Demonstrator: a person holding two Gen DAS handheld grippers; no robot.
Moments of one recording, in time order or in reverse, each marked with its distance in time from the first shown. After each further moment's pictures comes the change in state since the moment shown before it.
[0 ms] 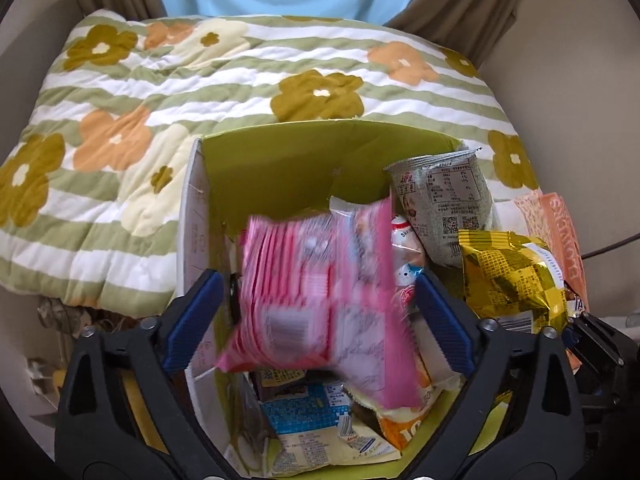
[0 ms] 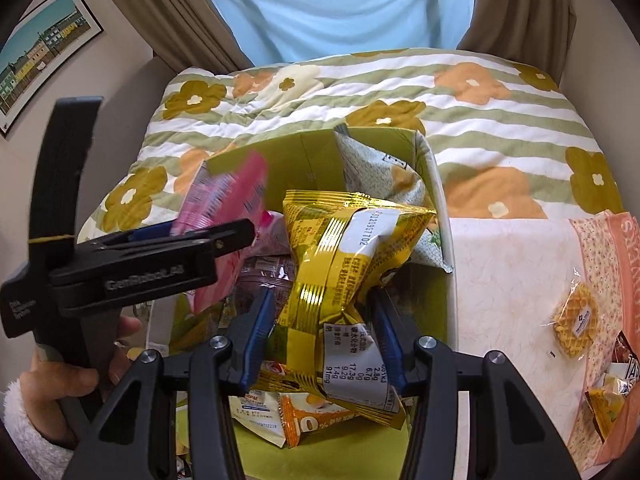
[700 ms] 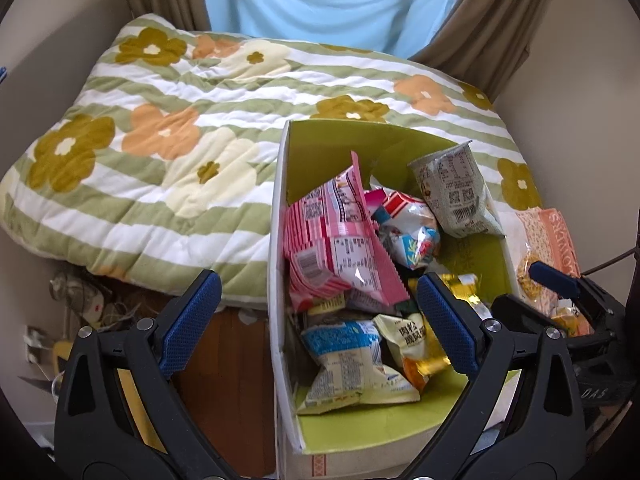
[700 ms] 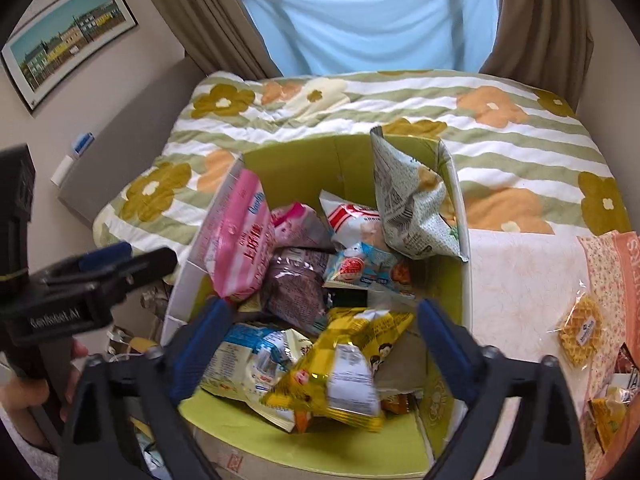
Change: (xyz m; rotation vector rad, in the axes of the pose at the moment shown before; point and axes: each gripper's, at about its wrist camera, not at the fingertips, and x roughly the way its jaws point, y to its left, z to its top) left arm -0.082 0.032 -0.072 -0.090 -0.112 0.052; right arm -0.020 0.016 -0.026 -0.073 -0.088 0.064
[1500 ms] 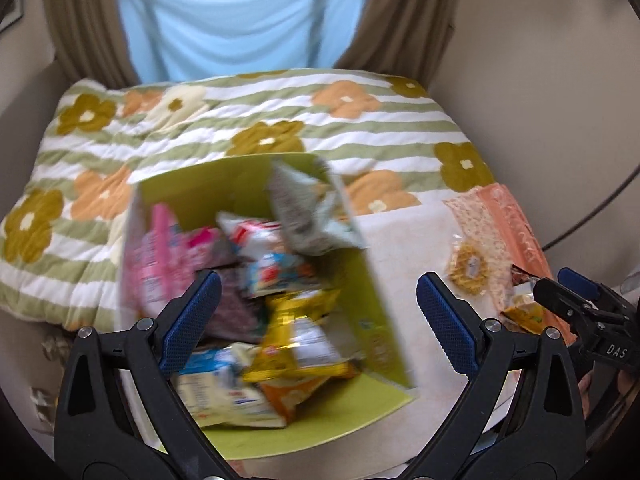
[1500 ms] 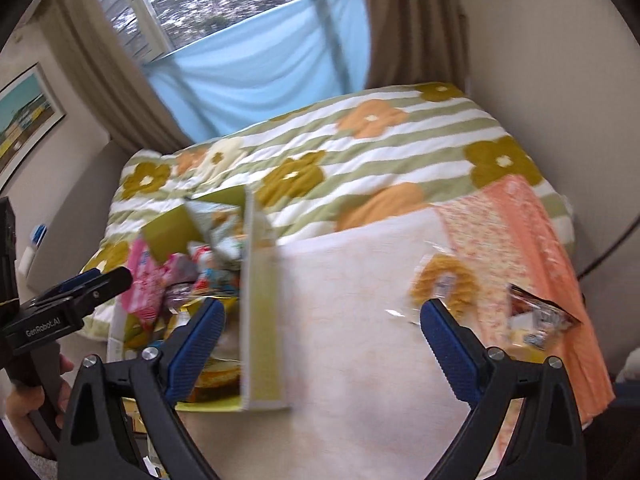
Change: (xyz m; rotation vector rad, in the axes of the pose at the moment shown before) left arm -0.007 -0.184 0.000 0.231 -0.073 -0.093; right arm -0.121 -0.151 -0.050 0.271 -0.151 -0.200
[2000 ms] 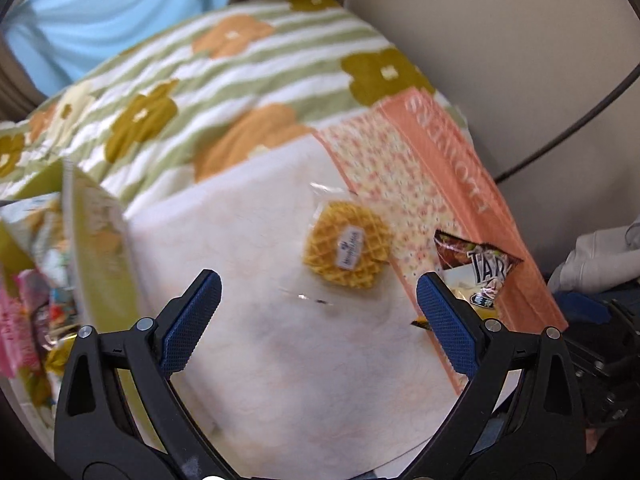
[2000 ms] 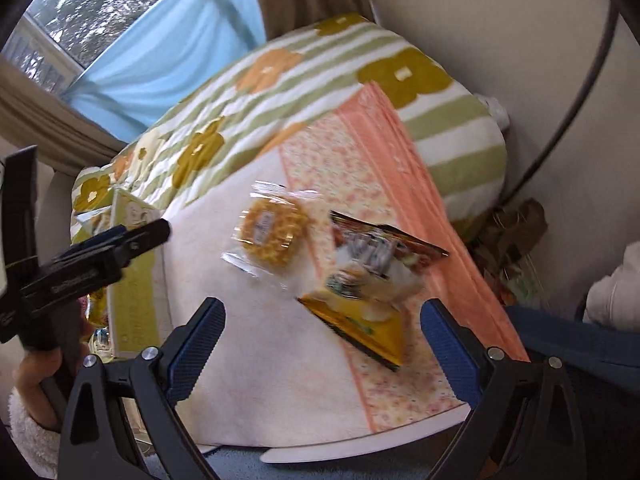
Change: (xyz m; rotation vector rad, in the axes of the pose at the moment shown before) left arm 0.153 -0.227 -0.002 0.227 0.285 -0.090; right arm -0.009 -0.193 -0.026 0.238 0.208 -0.076
